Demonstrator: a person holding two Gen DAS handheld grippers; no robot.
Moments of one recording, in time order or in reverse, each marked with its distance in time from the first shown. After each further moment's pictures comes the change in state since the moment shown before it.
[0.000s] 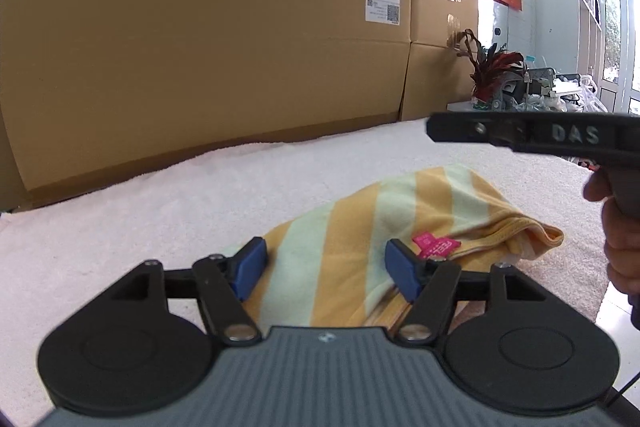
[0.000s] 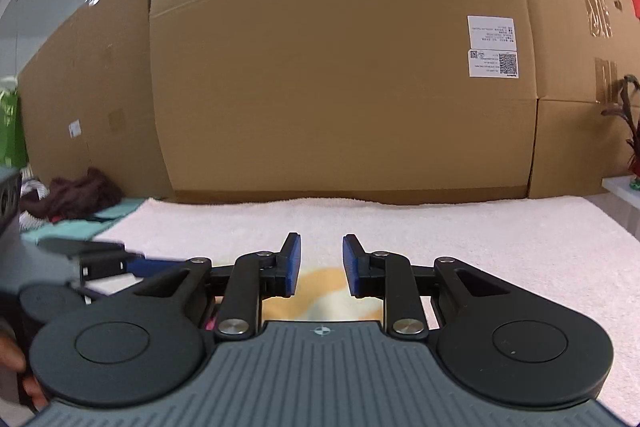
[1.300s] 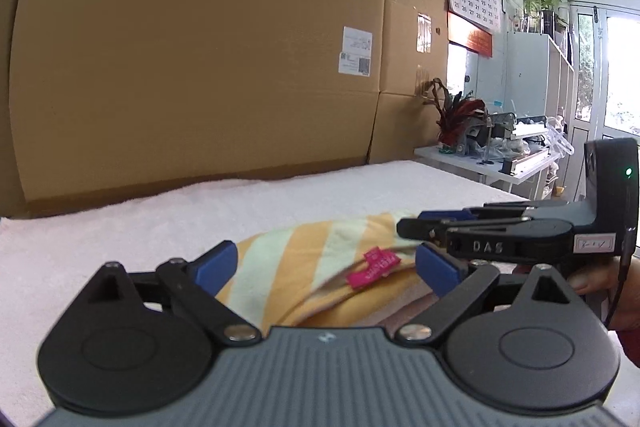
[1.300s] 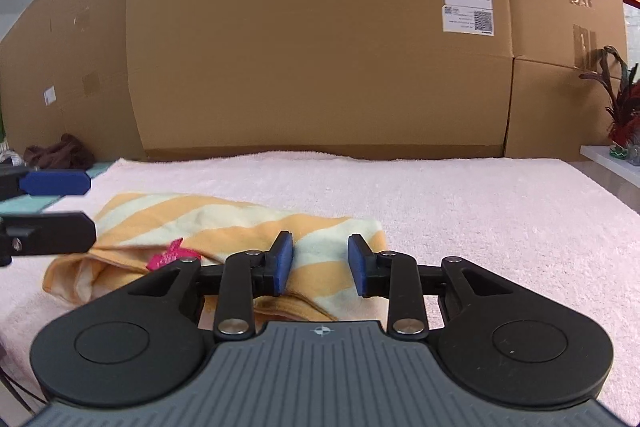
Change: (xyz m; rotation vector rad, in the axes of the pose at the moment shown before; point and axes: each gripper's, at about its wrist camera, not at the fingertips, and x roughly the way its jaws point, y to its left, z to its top) left arm -0.048 -0.006 -0.011 -0.055 -0.106 -0.106; right arm -0.016 -0.015 -0.050 -0.018 0.049 -0.065
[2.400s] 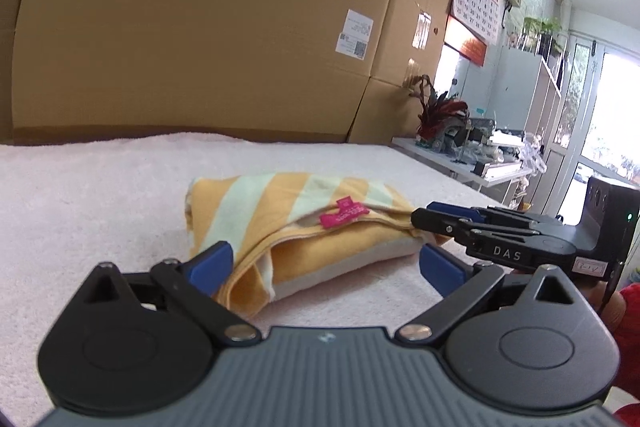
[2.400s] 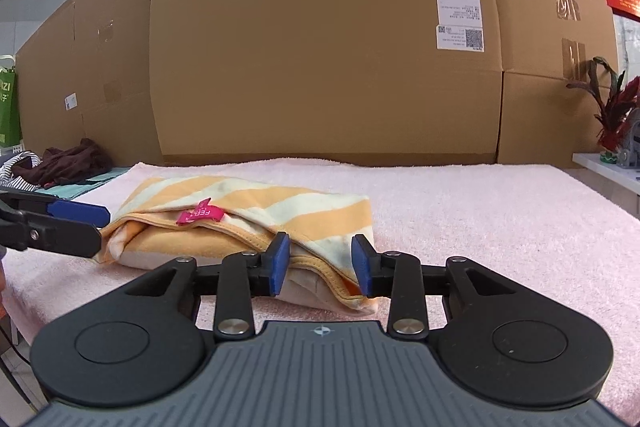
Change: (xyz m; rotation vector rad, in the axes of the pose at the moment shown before) left arm -0.030 0.017 -0.020 -0.161 0.005 -0.091; right arm -0.039 -0.013 -0.023 -0.035 -0.069 0.035
